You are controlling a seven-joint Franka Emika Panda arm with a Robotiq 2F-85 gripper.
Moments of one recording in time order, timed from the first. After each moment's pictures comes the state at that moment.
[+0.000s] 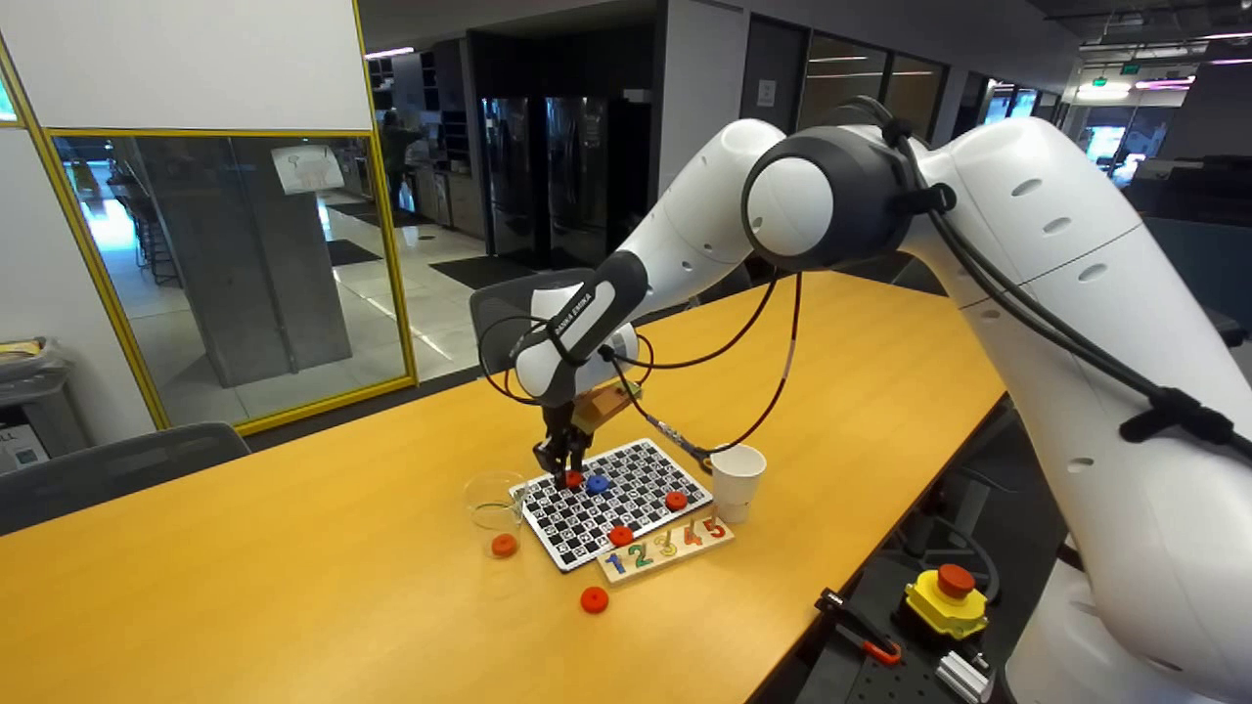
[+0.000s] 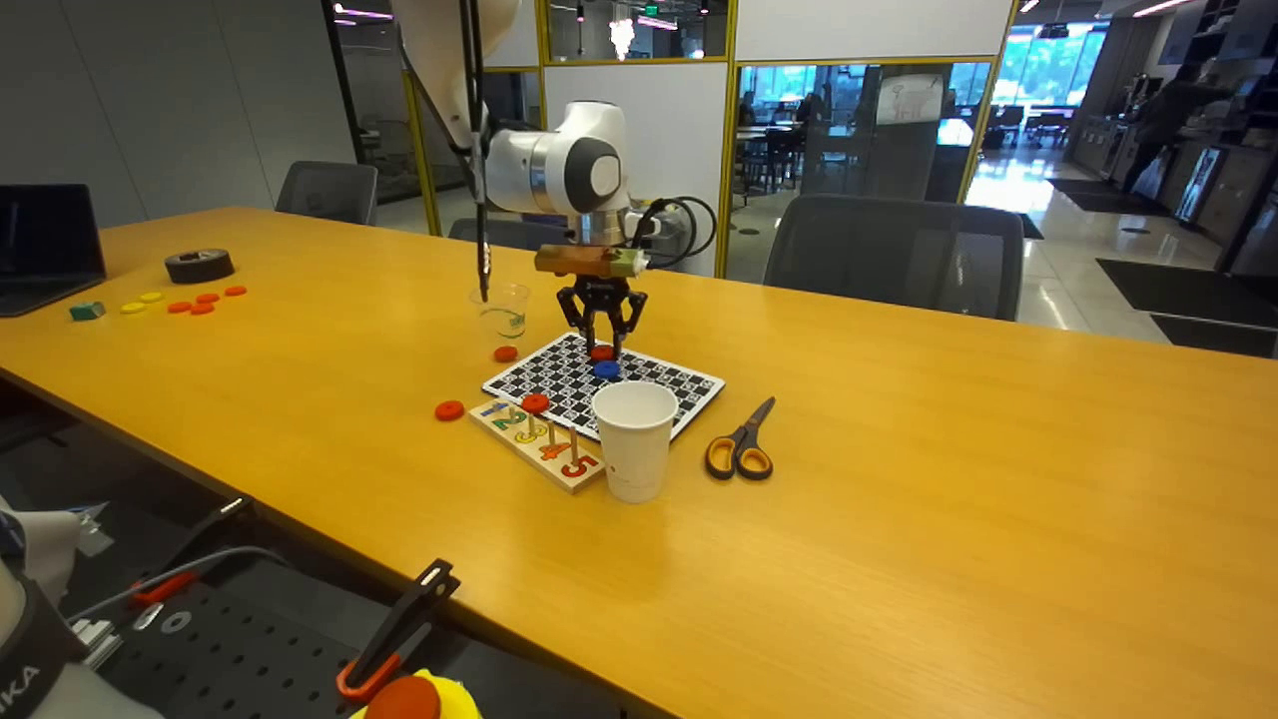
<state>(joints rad) -0.04 0.74 -0.02 -1.69 -0.05 2.43 -0.16</state>
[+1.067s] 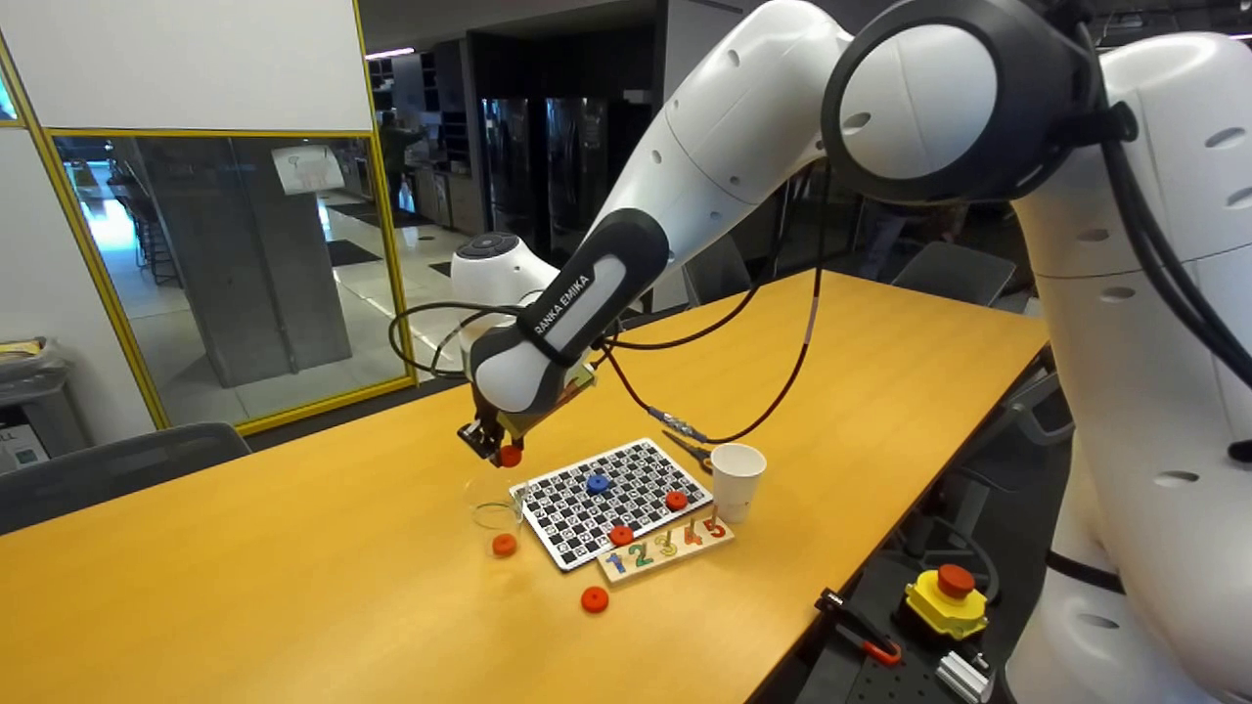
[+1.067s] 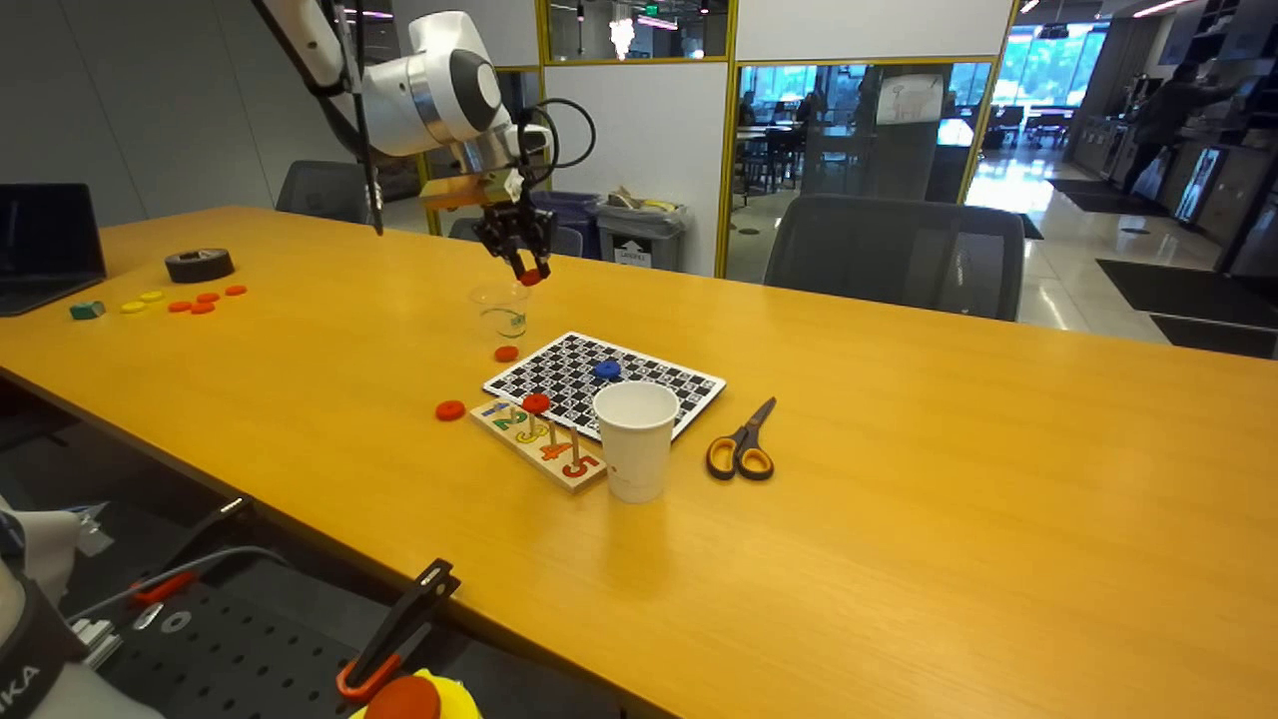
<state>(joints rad) 0.27 0.47 -0.11 -1.92 -0.29 2.57 0.32</state>
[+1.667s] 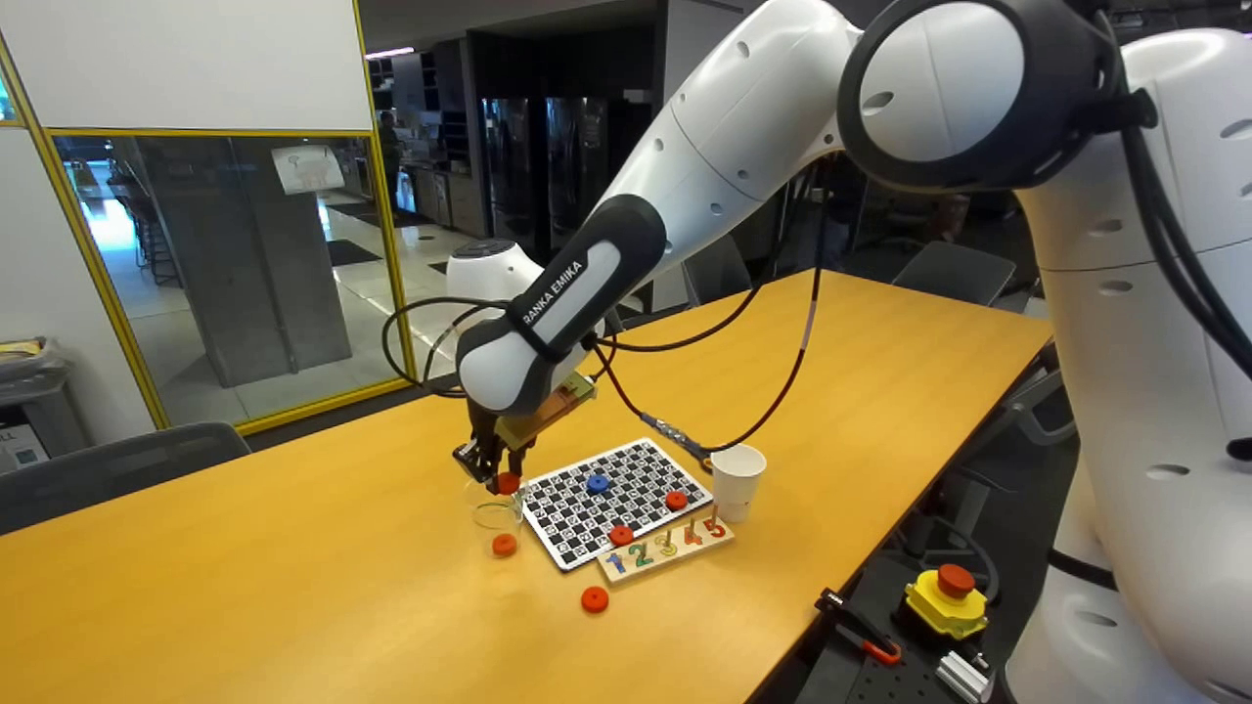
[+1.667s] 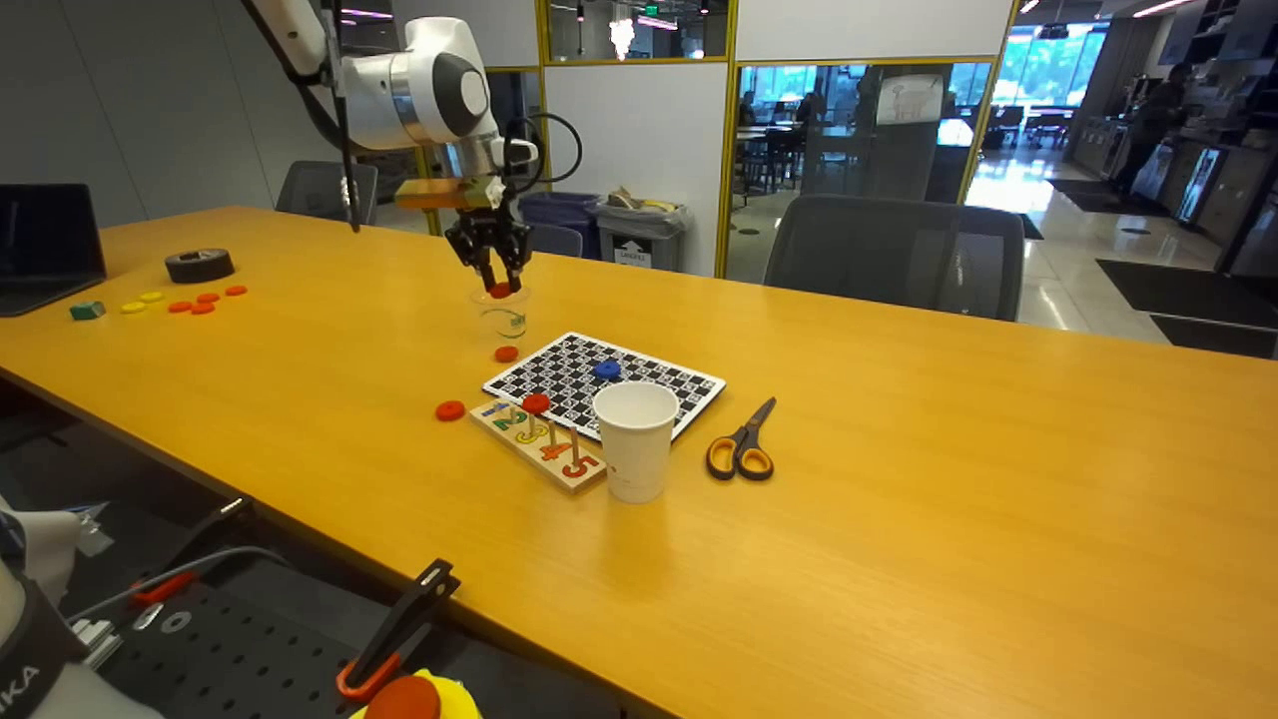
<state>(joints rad) 0.20 0.45 0.00 -1.94 -0.18 2.49 0.22</state>
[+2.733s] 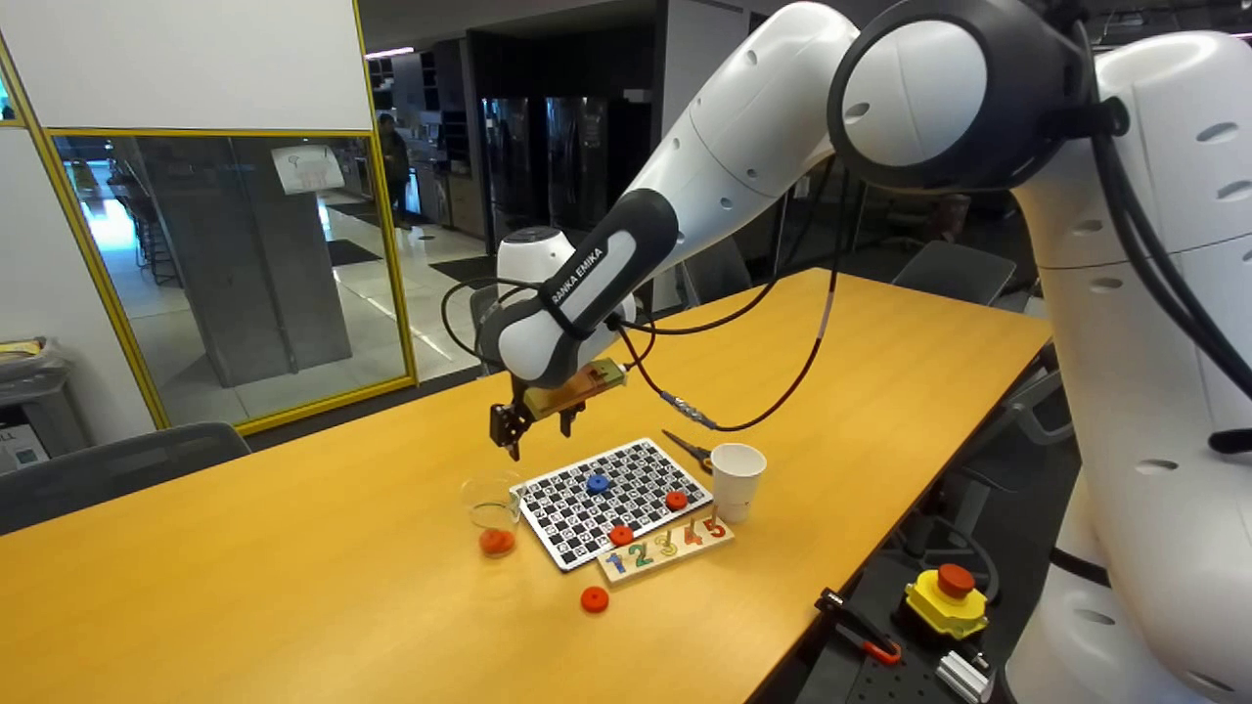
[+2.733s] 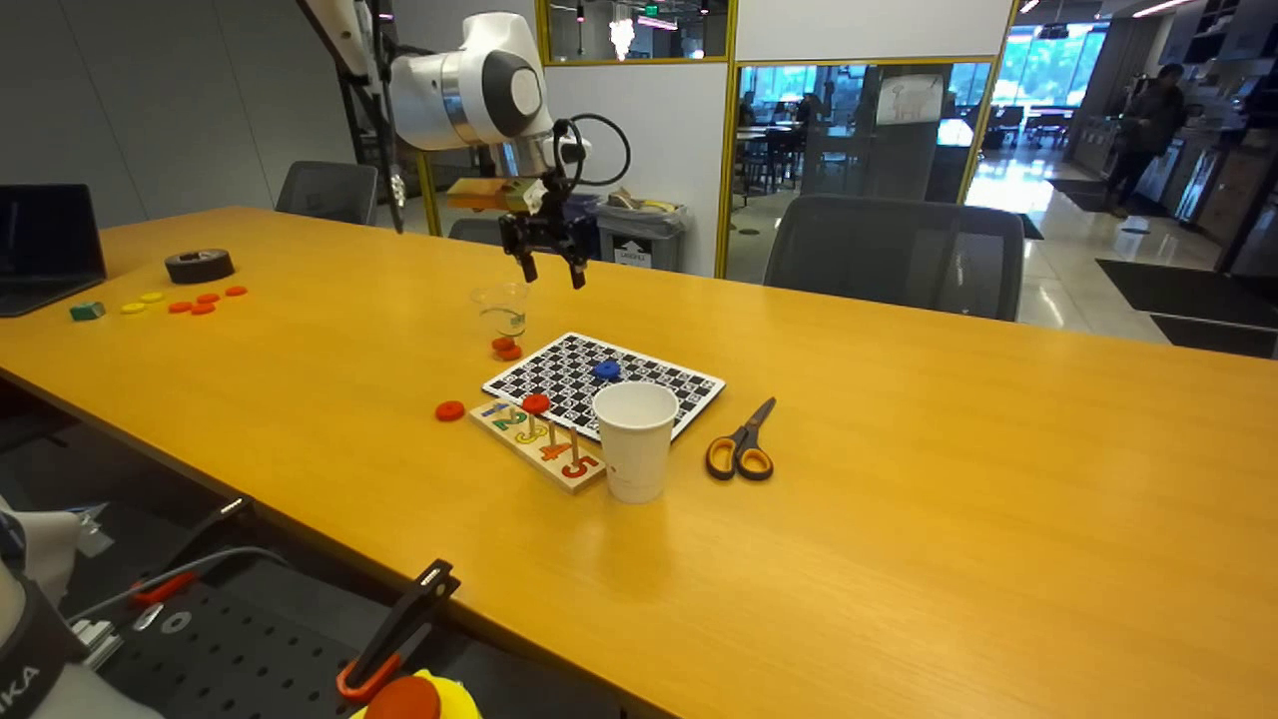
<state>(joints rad) 0.15 0.46 -0.09 -1.94 -0.15 2.52 0.33</state>
